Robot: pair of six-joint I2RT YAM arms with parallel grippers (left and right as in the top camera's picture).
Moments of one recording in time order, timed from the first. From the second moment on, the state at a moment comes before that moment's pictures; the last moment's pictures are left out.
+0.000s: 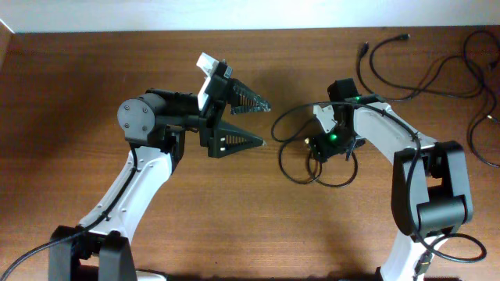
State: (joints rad) left arm -0.19 1.54 1.01 1.22 1.57 -1.12; right arm 0.19 2.00 1.30 -0.82 -0.04 -0.21
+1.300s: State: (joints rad) left arm -0.19 1.54 1.01 1.22 1.57 -1.12; right arm -0.64 1.89 1.33 -0.88 -0.13 0.10
